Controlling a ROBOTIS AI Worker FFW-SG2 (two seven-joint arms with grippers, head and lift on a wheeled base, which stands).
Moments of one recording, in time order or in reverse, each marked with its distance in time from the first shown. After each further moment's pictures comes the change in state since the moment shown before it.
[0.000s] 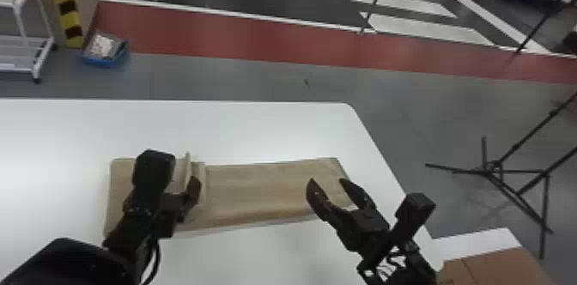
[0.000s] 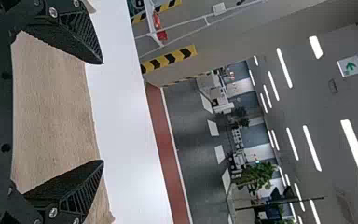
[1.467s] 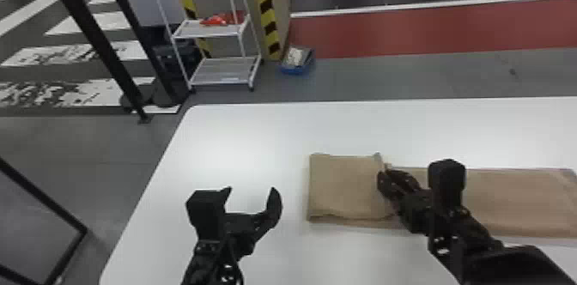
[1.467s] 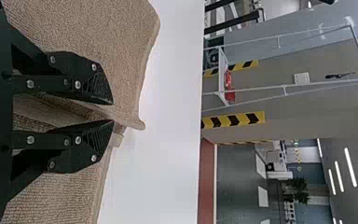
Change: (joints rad) left arm 0.352 0.000 0.458 -0.183 0.048 -0.328 -0.158; right arm -0.468 0.040 0.501 0.588 0.239 -0.021 -0.193
